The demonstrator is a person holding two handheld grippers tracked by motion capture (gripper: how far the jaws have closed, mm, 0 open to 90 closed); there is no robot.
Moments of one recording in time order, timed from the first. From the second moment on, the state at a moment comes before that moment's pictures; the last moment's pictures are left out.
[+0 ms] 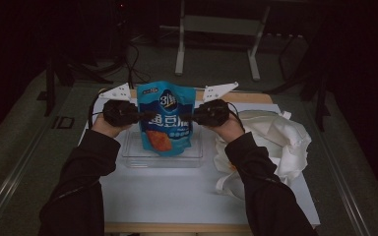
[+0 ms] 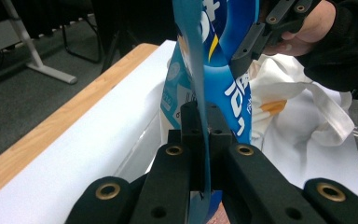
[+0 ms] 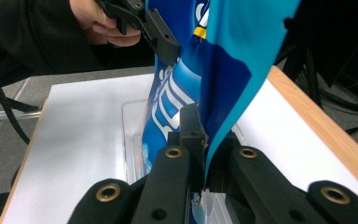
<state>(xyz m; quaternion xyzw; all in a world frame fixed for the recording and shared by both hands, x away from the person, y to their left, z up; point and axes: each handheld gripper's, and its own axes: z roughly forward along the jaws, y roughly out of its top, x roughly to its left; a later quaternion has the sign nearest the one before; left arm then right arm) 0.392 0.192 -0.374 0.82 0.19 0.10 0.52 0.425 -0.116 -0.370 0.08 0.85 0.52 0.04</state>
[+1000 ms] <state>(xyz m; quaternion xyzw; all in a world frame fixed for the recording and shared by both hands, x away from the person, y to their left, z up) 0.379 0.202 -0.419 0.83 0.20 0.08 0.52 0.419 -0.109 -0.415 0.09 0.85 0.51 0.02</state>
